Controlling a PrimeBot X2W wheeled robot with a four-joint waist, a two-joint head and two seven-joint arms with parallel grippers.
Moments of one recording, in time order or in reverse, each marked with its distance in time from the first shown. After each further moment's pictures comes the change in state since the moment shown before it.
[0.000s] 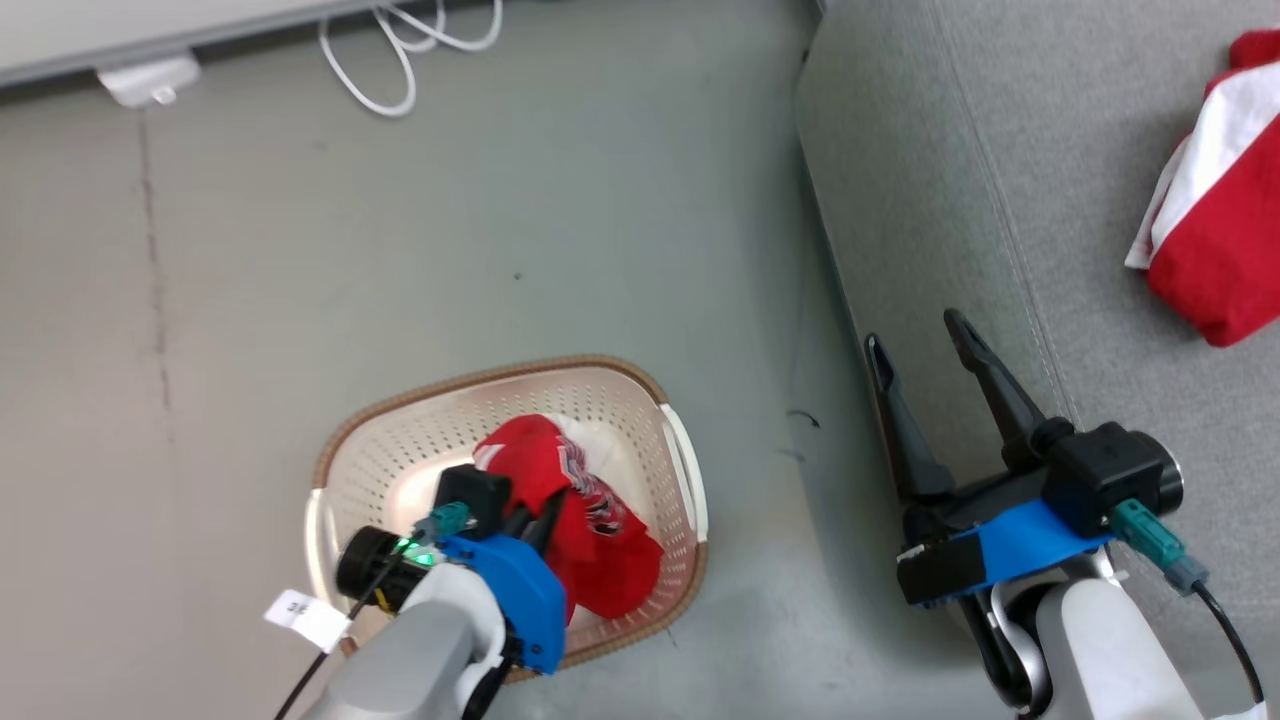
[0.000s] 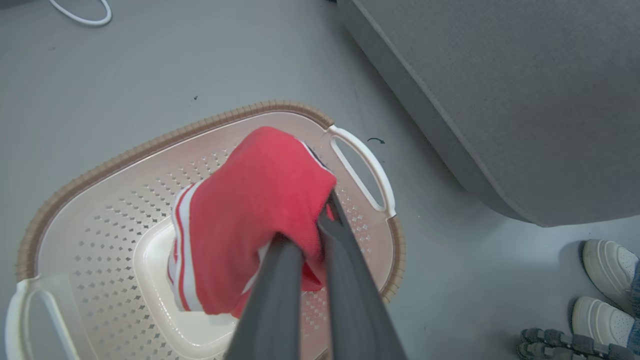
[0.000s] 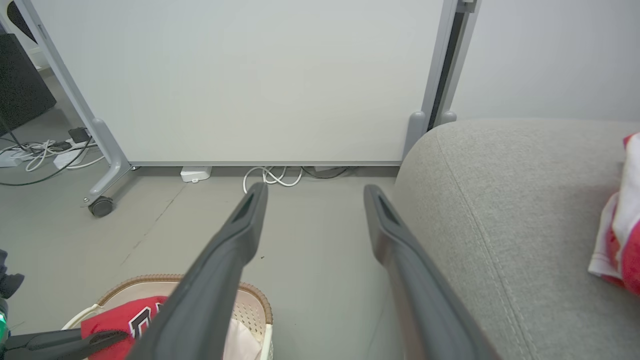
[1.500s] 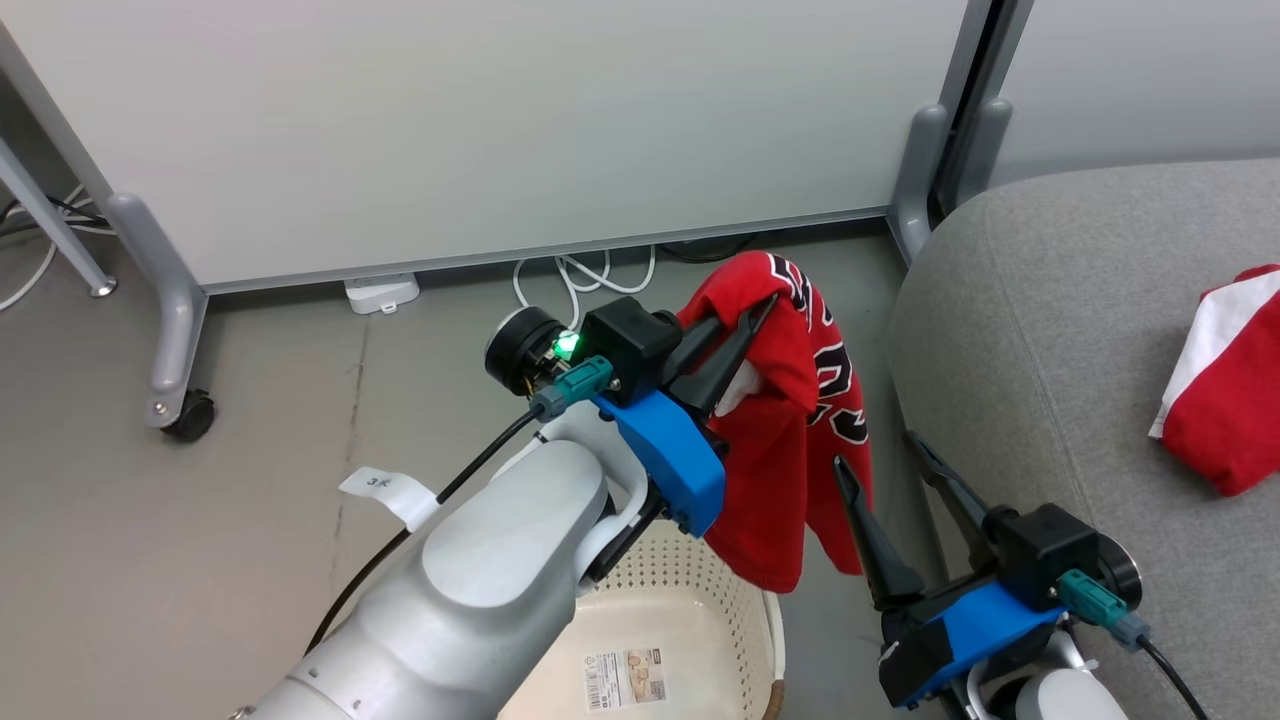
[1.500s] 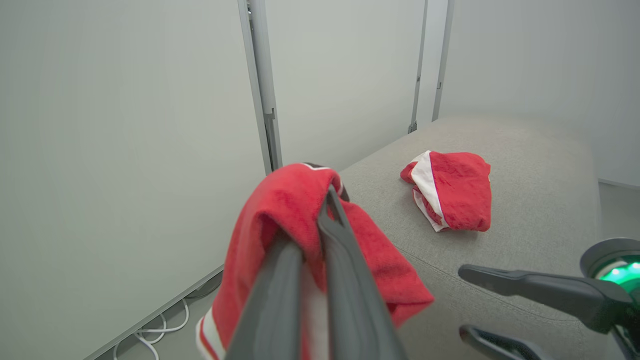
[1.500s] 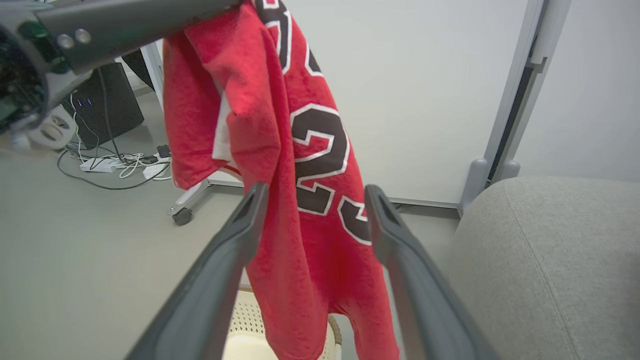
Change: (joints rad) left arm -0.185 -0.064 0.017 -0.391 0.147 0.000 -0.011; right arm 0.151 0.000 0.042 0.008 0.014 0.000 0.092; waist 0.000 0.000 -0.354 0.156
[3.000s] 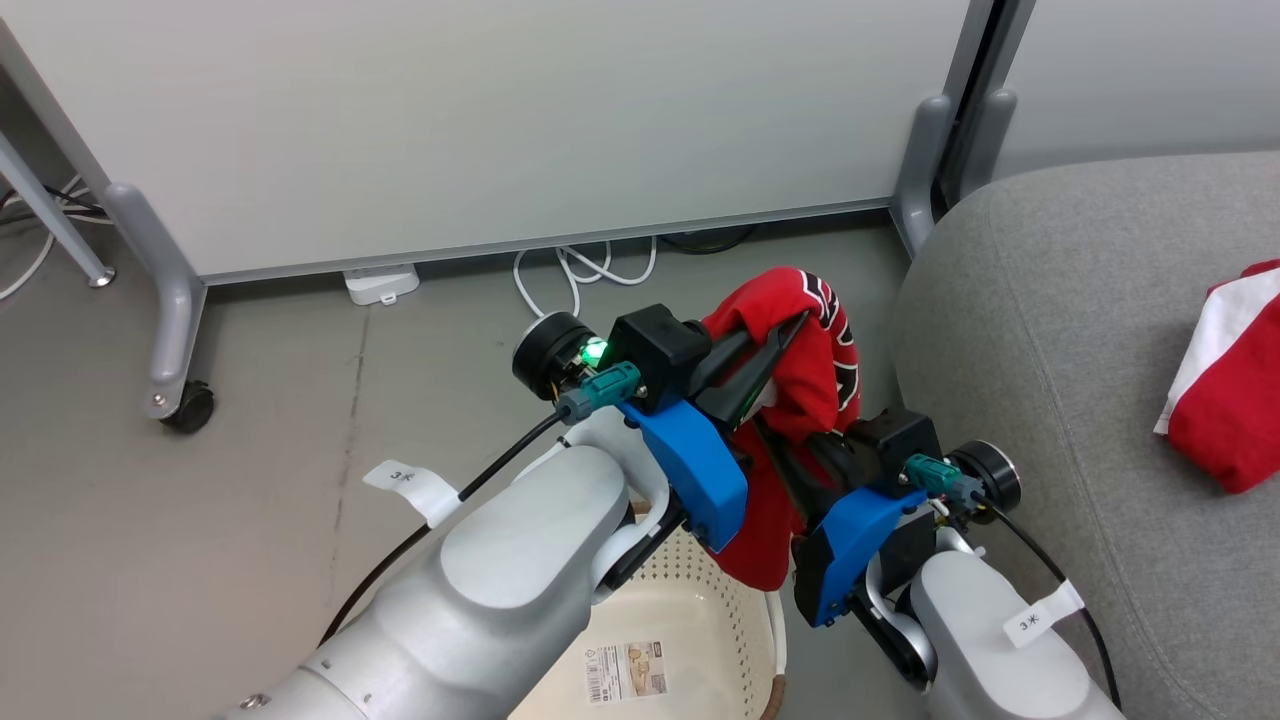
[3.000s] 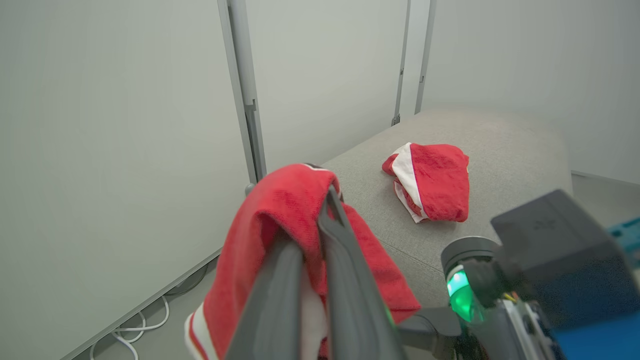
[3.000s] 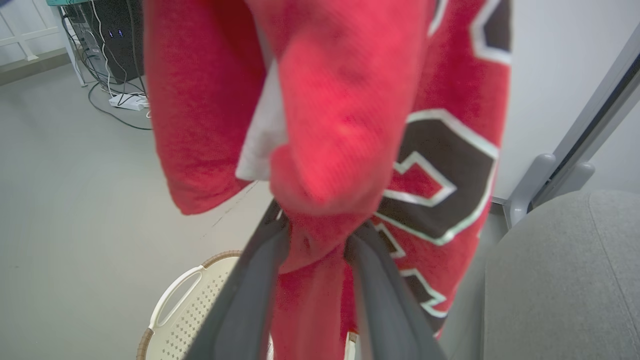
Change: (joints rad) left arm -0.029 -0.001 -0.094 -0.007 -0.078 0.000 0.000; right arm -0.364 0.000 0.219 0.486 0.056 0.000 -0.026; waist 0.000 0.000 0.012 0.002
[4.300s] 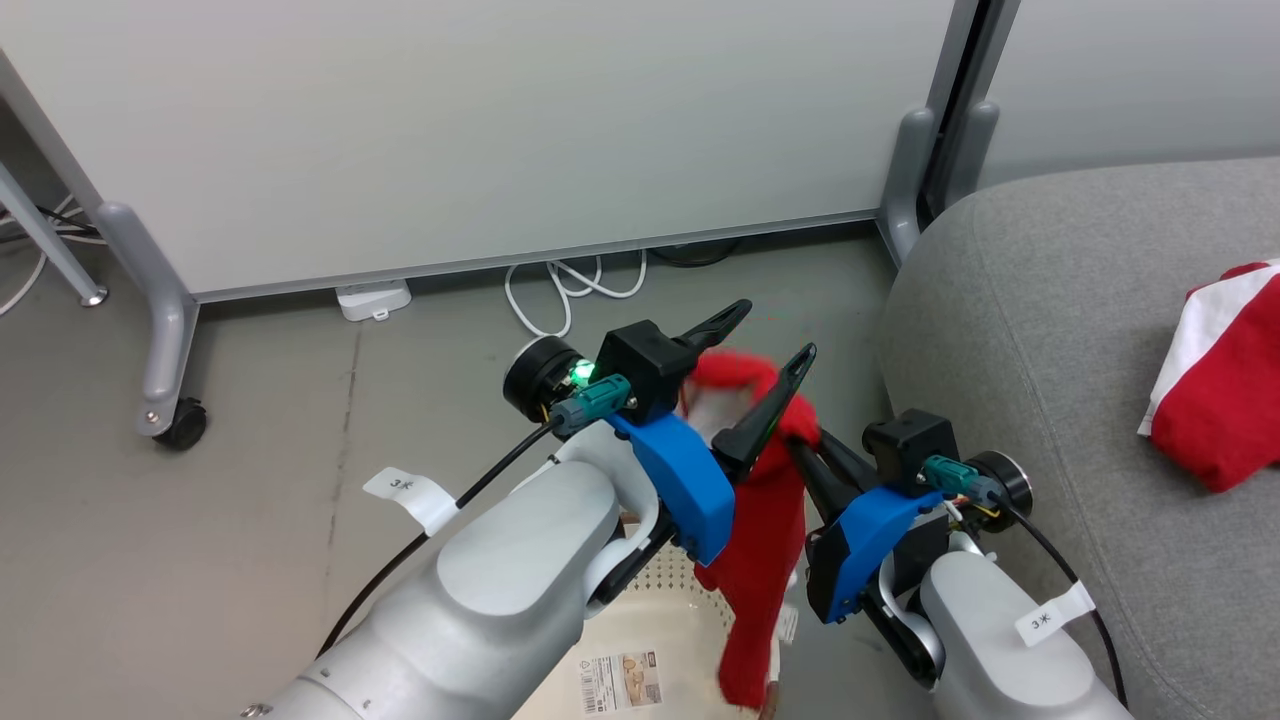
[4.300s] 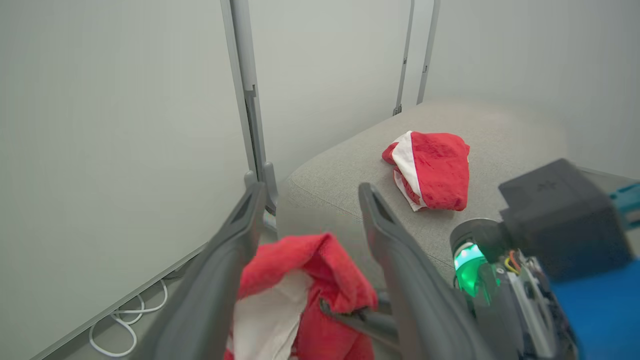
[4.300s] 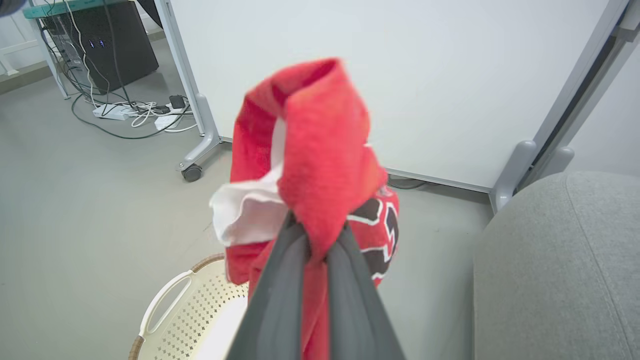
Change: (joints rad) left arm 0.010 0.000 -0.028 0.046 -0.040 0.000 0.000; right arm -0.033 0.000 -0.003 0.119 0.039 0.000 -0.067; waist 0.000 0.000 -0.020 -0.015
